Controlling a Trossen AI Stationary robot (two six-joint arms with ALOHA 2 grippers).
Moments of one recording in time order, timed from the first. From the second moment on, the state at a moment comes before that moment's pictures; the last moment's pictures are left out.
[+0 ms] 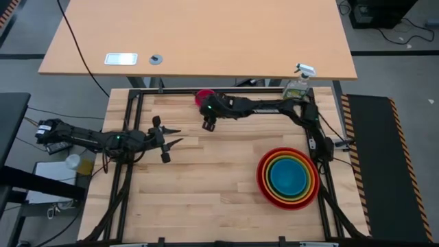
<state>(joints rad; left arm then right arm) -0.12 0.63 0.27 0.15 -0.48 0.18 -0.28 2.14 1.69 -0.39 0.24 -0.08</state>
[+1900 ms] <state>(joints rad) -0.11 0.63 0.27 0.16 -0.48 0.39 -0.14 2.13 2.02 -1.10 0.35 0.01</state>
